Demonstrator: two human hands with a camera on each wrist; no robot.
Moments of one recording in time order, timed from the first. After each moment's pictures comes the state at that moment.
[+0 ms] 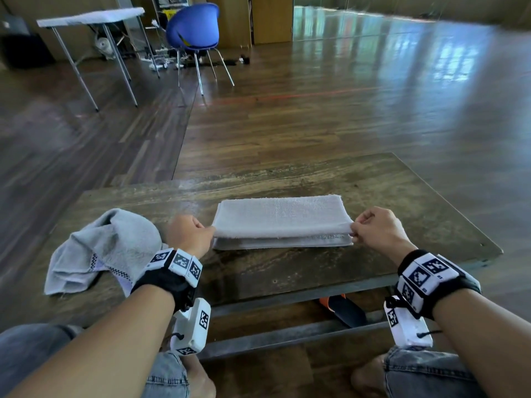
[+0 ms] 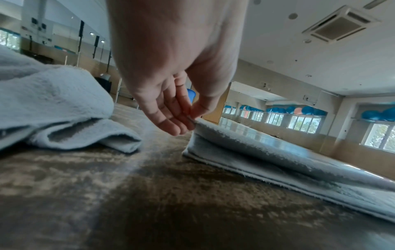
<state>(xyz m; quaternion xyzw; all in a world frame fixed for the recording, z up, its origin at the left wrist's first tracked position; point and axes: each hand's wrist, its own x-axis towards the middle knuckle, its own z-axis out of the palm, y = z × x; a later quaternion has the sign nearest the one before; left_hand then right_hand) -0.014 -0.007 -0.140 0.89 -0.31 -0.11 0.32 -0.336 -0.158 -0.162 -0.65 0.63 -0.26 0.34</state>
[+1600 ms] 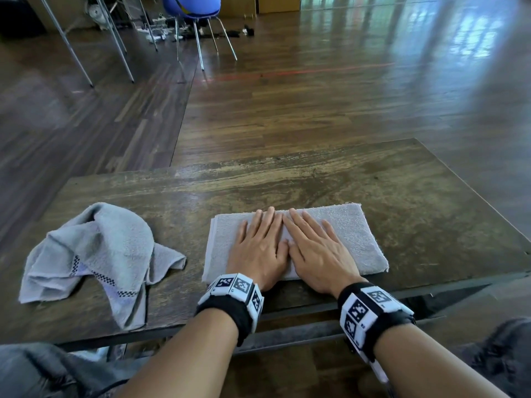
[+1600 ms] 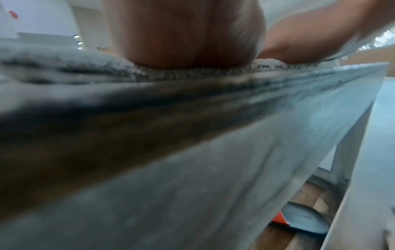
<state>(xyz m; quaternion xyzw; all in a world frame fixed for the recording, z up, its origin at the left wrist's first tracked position) -0.080 -0.054 -0.222 0.76 -0.63 -0.08 0.09 -0.231 -0.107 -0.211 -0.91 0.39 -0.07 0.13</state>
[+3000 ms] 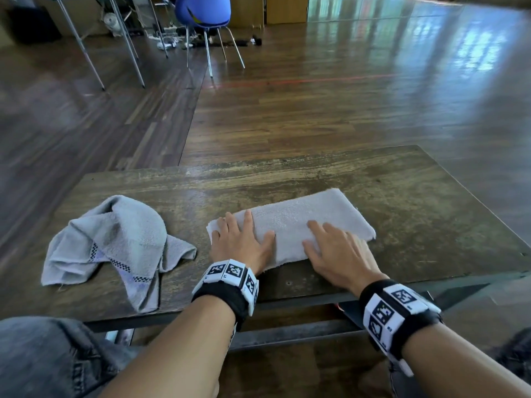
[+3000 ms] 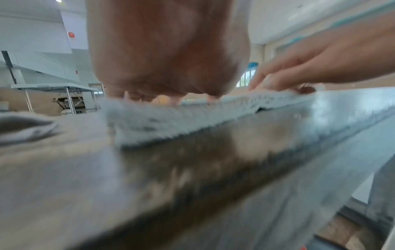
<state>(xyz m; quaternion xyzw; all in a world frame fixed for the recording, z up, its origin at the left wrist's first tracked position) -0.062 -0.028 -0.188 0.87 -0.48 -0.10 0.02 -0.252 -0.096 -0.180 -0.90 0.42 -0.10 0.08</state>
